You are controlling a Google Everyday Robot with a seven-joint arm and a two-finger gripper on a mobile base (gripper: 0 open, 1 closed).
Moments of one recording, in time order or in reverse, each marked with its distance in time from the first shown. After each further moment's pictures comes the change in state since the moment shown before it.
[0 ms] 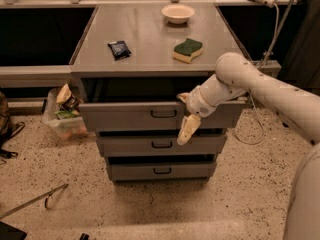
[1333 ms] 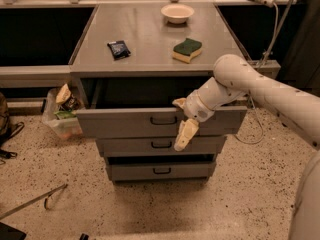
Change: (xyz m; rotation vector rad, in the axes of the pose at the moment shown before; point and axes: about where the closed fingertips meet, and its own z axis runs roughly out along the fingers) arm -0.009 0.032 0.002 -0.085 -0.027 0.046
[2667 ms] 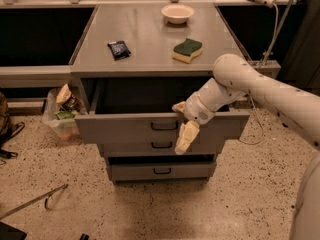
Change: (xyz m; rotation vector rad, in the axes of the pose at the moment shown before) arm -0.004 0.019 0.001 -0.065 0.006 0.036
